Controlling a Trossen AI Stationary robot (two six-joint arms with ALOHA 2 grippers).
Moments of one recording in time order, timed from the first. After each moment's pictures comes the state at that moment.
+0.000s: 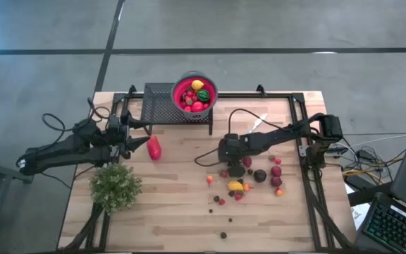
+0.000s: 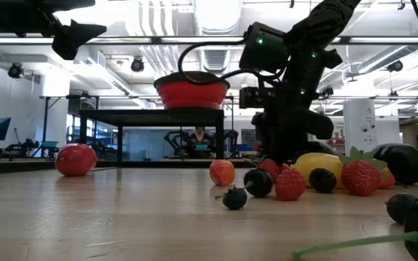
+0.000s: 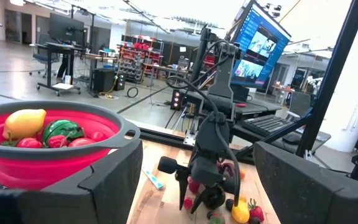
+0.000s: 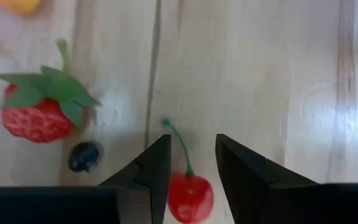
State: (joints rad) left arm 0.22 0.28 0.34 0.00 0.07 -0.19; right arm -0.02 1.79 0.98 -0.36 0.08 -0.12
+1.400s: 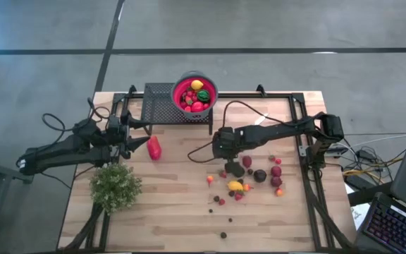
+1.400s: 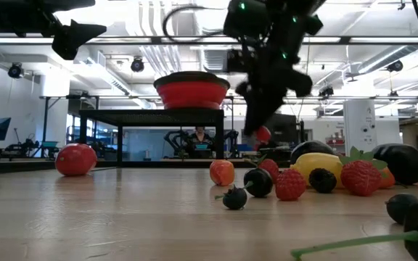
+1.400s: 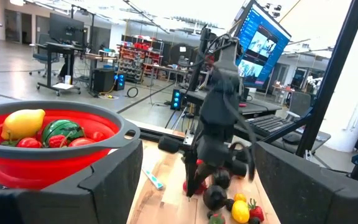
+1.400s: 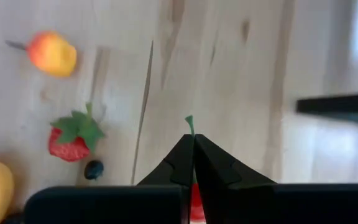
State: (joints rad) left arm 0.22 0.28 0.34 0.00 0.07 -0.19; right arm -0.03 1.77 1.24 -0.61 0.07 -0.20
